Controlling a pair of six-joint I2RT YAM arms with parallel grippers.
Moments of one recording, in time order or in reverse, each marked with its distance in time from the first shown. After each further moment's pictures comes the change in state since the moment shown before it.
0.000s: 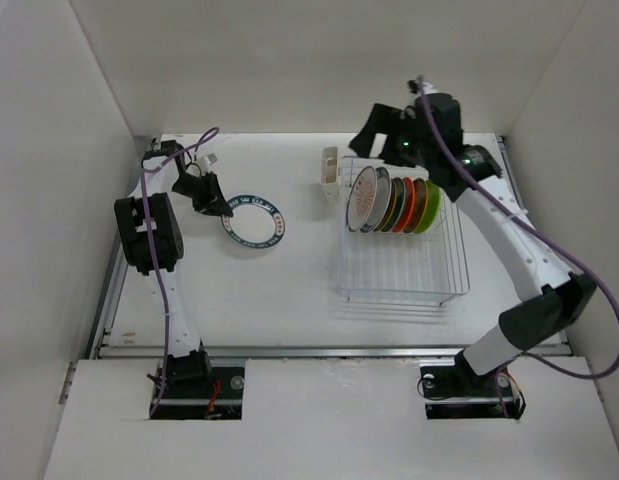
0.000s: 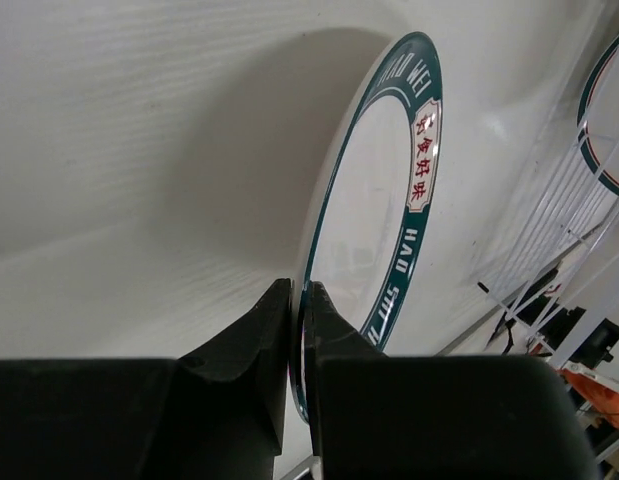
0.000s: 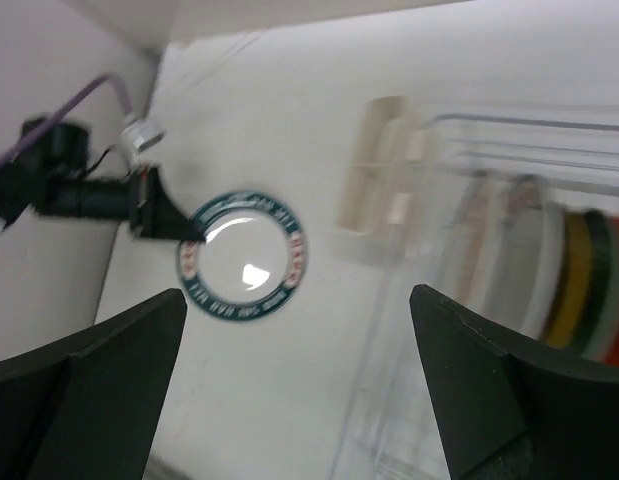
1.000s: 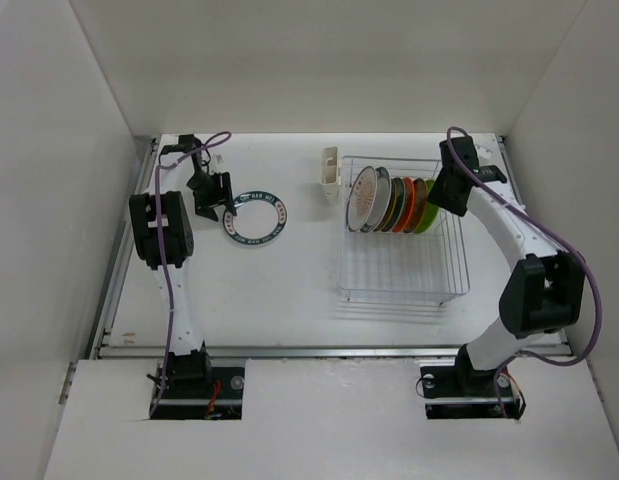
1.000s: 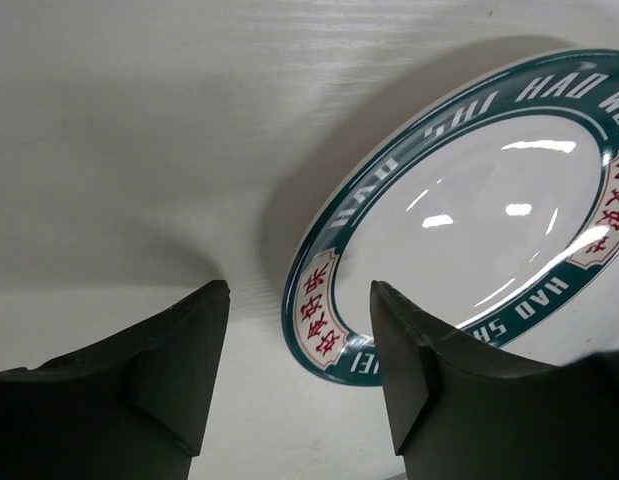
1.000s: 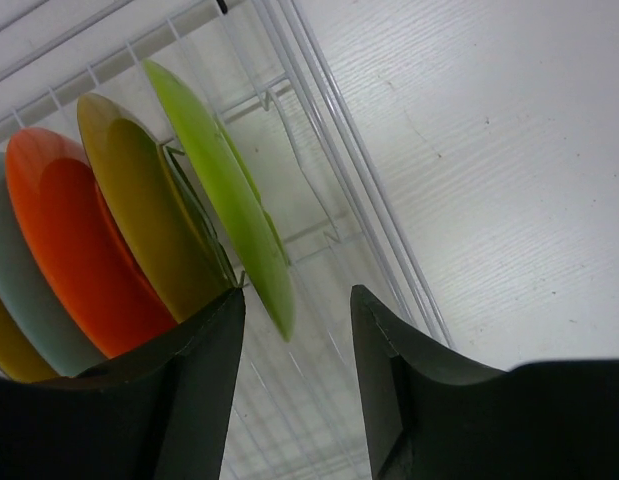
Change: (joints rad) left arm -0.086 0.084 0.110 0.021 -0.348 -0.084; right arm -0.340 -0.001 -0.363 -0.209 0.441 0.068
